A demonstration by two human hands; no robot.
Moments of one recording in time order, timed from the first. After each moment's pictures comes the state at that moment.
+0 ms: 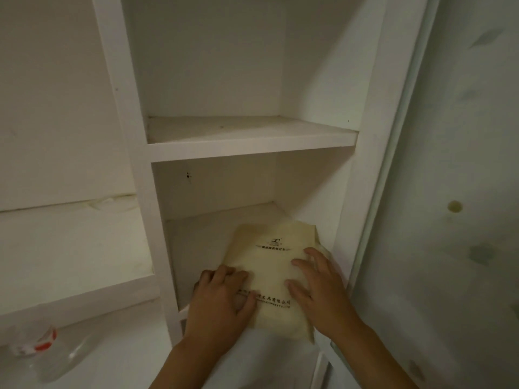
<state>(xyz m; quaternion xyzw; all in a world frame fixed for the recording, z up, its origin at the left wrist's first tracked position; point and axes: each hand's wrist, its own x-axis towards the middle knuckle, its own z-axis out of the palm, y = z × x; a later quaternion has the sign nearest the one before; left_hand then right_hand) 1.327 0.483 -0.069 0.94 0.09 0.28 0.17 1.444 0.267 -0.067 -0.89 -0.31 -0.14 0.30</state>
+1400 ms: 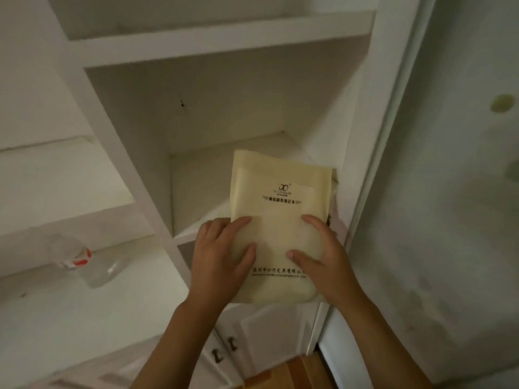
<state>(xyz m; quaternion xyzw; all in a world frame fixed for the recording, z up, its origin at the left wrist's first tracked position) 1.297 0.440 -0.089 0.91 0.10 0.32 0.23 1.412 0.237 -0.126 -0.76 -0.26 0.05 0.60</state>
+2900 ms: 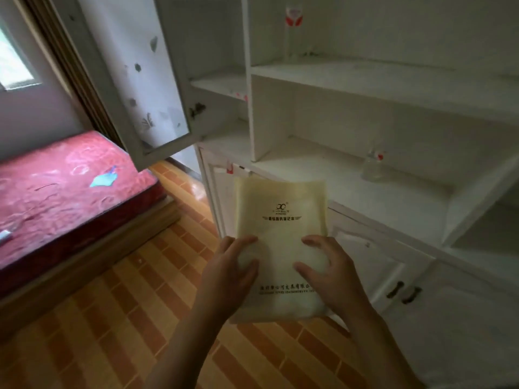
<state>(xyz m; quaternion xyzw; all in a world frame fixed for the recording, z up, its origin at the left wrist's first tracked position) 0.666 0.370 -0.163 0.74 0.51 0.38 0.21 0.910 0.345 -0.162 -0.61 -0.61 0.27 0.42</state>
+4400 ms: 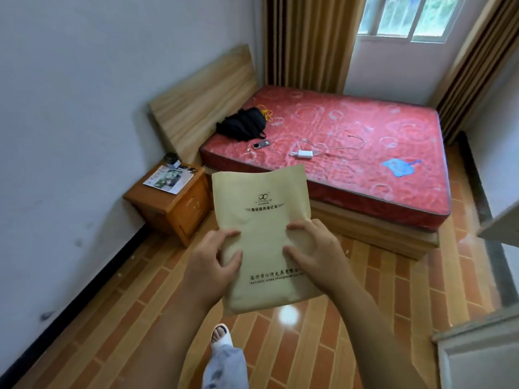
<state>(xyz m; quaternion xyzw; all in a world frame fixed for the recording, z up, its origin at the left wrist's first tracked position) 0.215 0.306 -0.168 0.24 0.87 0.44 -0.04 0.288 0.550 -0.170 -0.07 -0.88 0.44 0.16</state>
